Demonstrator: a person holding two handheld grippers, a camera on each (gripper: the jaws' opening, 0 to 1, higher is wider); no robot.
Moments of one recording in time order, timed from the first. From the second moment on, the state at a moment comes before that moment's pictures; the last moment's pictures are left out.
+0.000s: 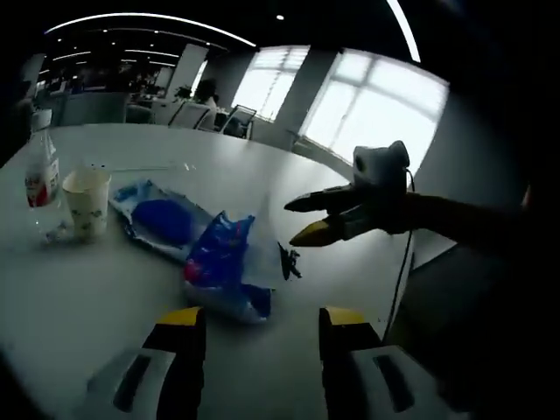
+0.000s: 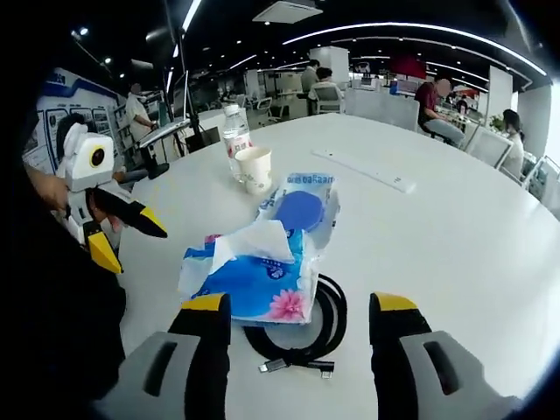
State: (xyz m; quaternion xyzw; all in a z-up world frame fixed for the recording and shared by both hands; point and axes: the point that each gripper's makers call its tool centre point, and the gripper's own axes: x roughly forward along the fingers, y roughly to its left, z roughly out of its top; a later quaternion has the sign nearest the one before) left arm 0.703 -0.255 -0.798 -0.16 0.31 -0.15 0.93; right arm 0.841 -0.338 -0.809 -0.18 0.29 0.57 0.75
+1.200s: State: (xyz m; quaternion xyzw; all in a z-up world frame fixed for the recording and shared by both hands) left arm 0.725 -0.256 -0.847 -0.21 0.39 -0.06 0.89; right arm 0.845 -0.321 -0.850 -0.14 0.32 0.58 0.73
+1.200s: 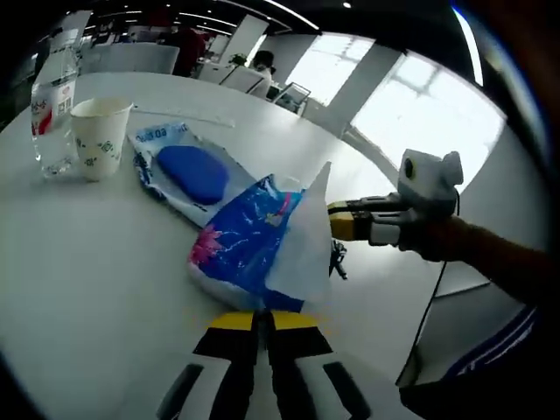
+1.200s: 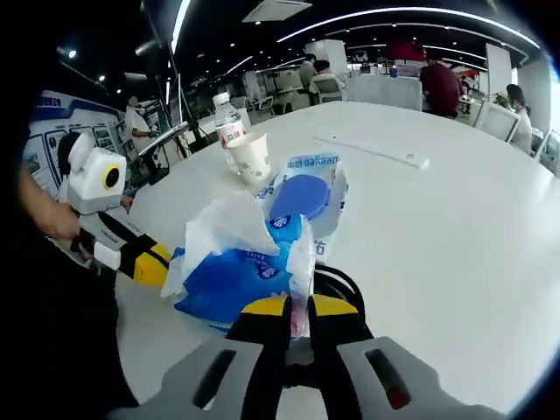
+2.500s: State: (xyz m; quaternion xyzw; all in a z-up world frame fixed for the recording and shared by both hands) left arm 0.777 -0.265 -0.801 -0.12 0.36 -0.15 0.91; right arm 0.879 -0.360 -0.802 -0.05 0.30 0.49 0.82
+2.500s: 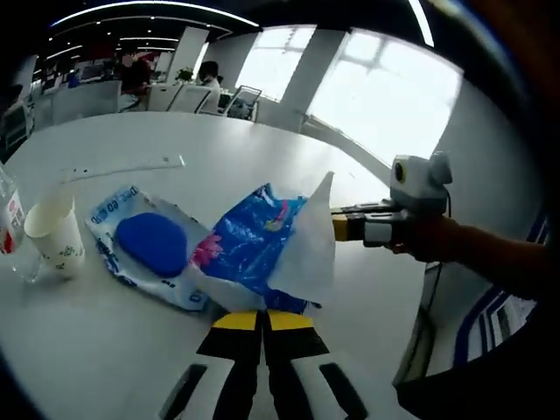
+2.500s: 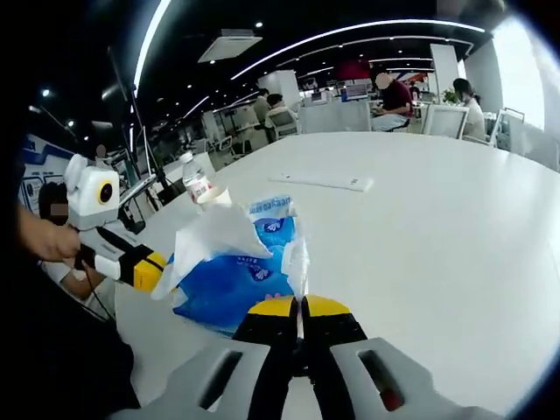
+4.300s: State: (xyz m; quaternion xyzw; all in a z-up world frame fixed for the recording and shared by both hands) left arm 0.924 -0.299 -0.830 -0.03 0.40 -0.22 0.89; right arm 0.966 -0.435 -0.839 -0.06 0.31 0.29 0.90
